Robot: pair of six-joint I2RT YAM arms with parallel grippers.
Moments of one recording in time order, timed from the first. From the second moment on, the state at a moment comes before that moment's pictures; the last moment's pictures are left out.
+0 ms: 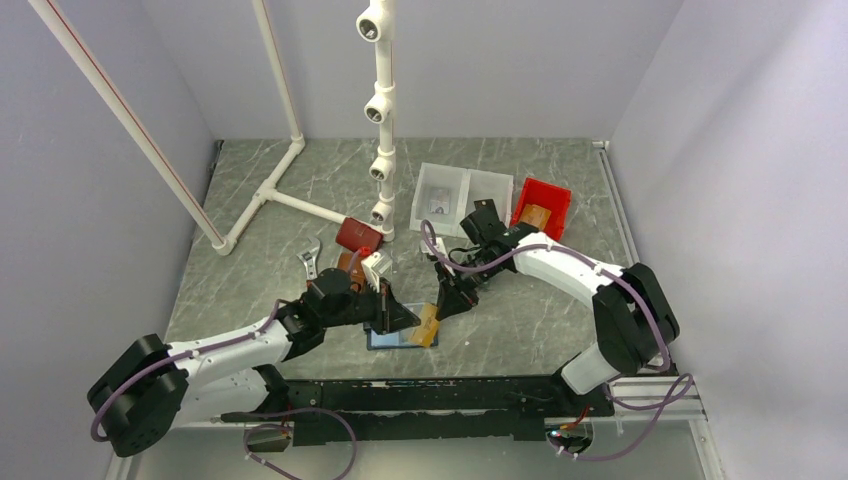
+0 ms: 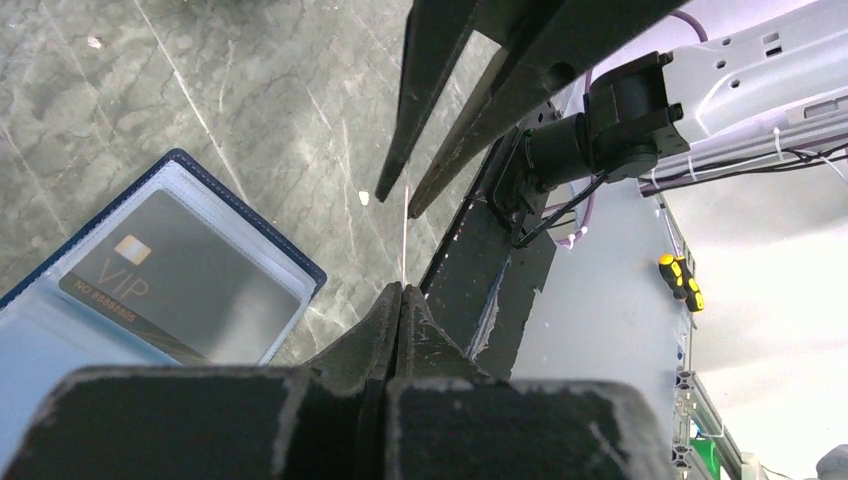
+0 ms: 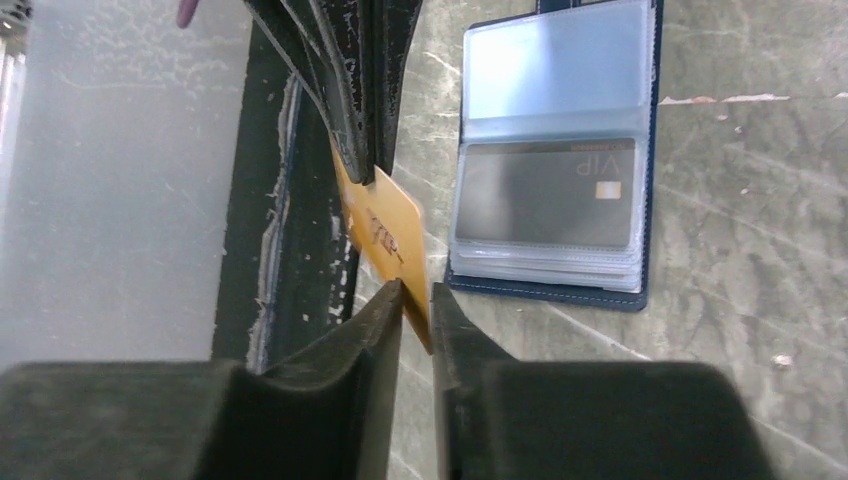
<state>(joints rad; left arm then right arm) -0.83 1.06 0.35 0.41 0.45 -0.68 0.60 1.52 0.98 -0.70 -1.01 -0.69</state>
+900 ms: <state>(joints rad) -0.84 0.48 0.24 -0.11 0.04 -0.77 0.26 1.50 1.13 -0.93 -0.75 -0.82</state>
